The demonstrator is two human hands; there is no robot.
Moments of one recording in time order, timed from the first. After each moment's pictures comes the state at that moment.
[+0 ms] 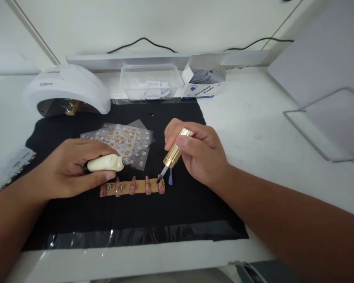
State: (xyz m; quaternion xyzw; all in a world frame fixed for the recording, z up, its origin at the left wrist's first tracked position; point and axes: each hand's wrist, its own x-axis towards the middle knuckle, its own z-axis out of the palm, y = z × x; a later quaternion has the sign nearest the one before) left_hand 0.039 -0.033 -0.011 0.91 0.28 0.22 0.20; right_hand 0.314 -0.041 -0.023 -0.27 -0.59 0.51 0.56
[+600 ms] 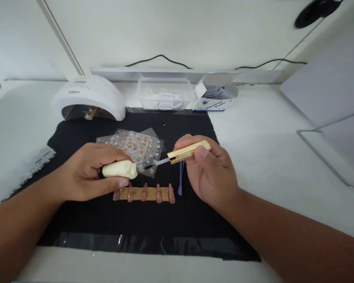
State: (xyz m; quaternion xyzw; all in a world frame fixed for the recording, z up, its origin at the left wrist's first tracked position) left_hand 0.047 -0.035 -0.008 0.89 0.25 0.29 0.26; right_hand 0.304 -0.049 -0.030 -0.29 -0.52 0.52 0.61
